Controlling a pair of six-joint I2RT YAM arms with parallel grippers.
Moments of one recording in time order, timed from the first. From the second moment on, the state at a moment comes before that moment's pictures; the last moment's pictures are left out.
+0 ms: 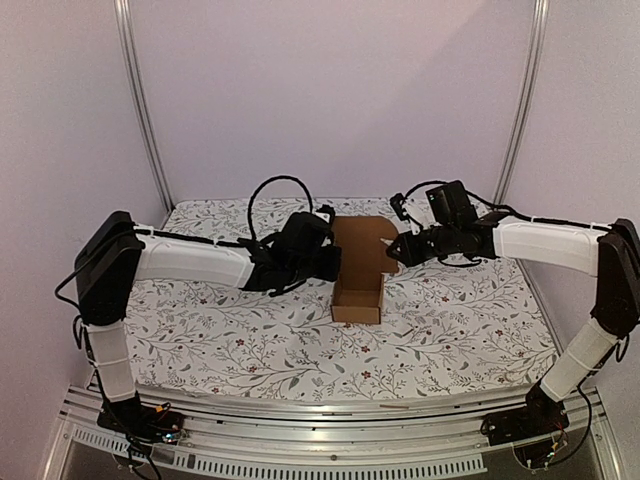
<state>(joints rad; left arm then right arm) -0.93 1.93 1.29 0.06 -0.34 -0.40 0.57 1.61 1.12 -0.22 -0.22 0.11</state>
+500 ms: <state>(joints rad) -0.95 1.98 1.33 0.07 -0.48 -0.39 0.55 1.64 1.14 -0.31 -0.37 0.30</state>
